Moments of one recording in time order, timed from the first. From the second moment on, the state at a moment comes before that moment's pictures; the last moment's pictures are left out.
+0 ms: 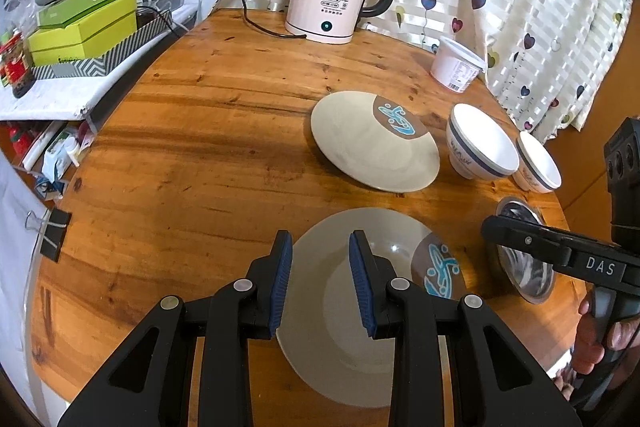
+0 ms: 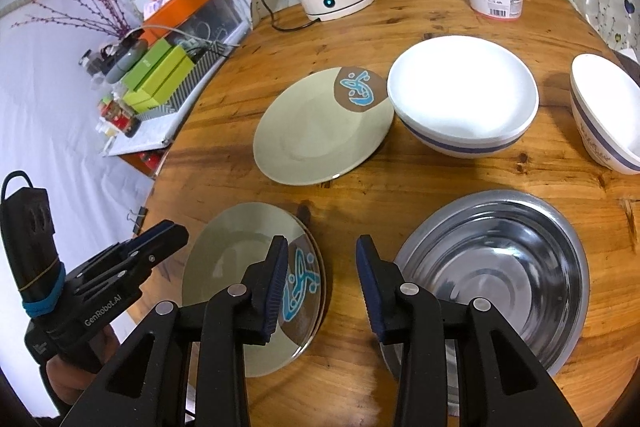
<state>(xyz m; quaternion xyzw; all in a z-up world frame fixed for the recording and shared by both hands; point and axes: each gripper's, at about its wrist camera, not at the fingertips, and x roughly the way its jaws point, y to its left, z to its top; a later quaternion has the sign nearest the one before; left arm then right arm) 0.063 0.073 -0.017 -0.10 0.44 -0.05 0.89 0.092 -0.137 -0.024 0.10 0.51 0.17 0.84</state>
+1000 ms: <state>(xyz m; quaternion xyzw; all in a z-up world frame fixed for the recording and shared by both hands) 0.162 0.074 -0.021 -0.09 0.46 -0.12 0.88 0.146 -0.140 -0.037 0.15 0.52 0.12 0.83</state>
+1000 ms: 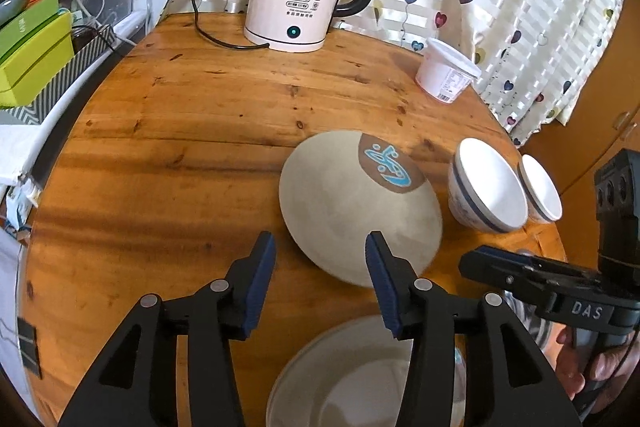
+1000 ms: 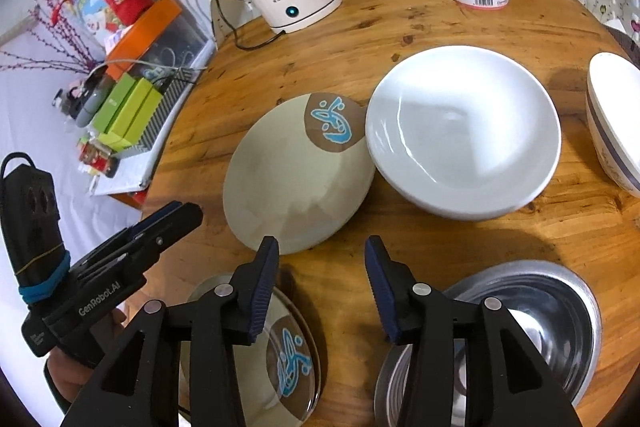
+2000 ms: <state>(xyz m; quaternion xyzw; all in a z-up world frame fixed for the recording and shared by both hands) 0.215 0.074 -0.055 -0.10 0.49 -0.13 0.86 0.181 -0.135 -0.060 0.15 0.55 0.09 0.82</state>
